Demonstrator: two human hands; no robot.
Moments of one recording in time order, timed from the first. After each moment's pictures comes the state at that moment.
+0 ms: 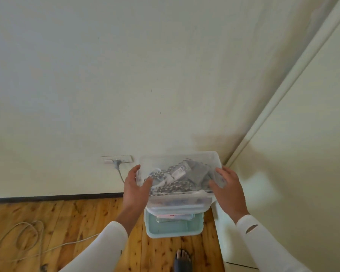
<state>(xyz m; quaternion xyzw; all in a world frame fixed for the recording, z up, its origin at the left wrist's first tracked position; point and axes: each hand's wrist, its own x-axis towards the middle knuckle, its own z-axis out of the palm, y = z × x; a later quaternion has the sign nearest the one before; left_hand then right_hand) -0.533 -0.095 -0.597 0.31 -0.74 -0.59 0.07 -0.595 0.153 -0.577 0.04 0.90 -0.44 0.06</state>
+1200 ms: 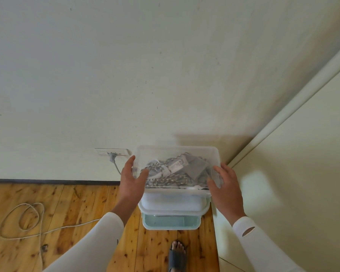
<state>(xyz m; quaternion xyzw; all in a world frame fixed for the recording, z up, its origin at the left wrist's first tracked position) -0.584 -0.096 -0.622 0.35 -0.73 -0.58 0.06 -0.641 0.154 -0.611 0.01 0.91 -0.41 0.07</state>
